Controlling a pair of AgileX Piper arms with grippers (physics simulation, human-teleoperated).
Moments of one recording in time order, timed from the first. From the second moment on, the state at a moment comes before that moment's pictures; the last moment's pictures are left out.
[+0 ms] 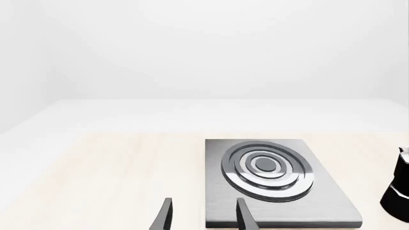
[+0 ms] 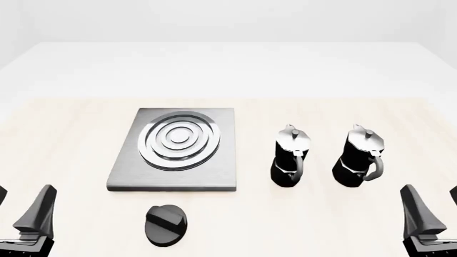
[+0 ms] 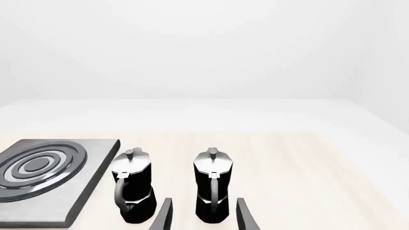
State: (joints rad) left arm 0.00 0.00 0.00 0.00 0.00; right arm 0.00 0.00 0.00 0.00 0.00
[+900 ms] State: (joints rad) left arm -0.06 0.30 -0.13 0.02 0.06; right arm 0.00 0.02 0.00 -0.01 0.01
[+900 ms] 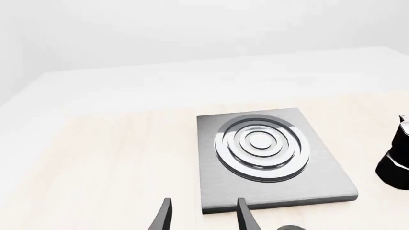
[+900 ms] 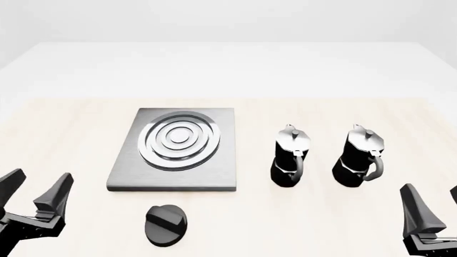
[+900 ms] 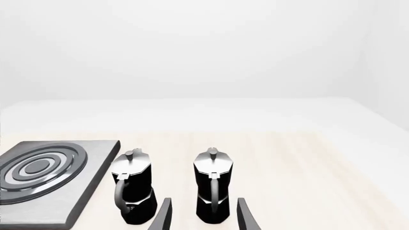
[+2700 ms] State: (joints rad) left arm -0.37 1.28 -0.27 -0.05 0.06; right arm 0.00 0.04 0.00 -0.03 0.03
